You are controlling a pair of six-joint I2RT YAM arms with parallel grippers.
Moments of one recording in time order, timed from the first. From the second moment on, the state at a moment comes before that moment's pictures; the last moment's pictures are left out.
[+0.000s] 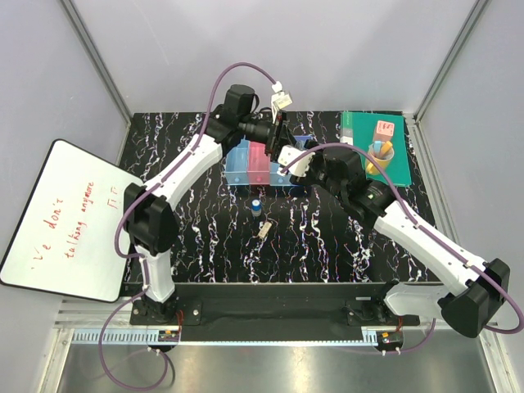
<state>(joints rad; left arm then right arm) -0.53 1.91 1.84 -0.36 1.14 -0.13 0.70 1.22 1.16 -0.30 0.20 -0.89</state>
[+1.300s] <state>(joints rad) -0.37 1.90 1.81 -0.67 0.23 0.25 0.71 1.05 1.16 -0.32 0.27 -0.78</state>
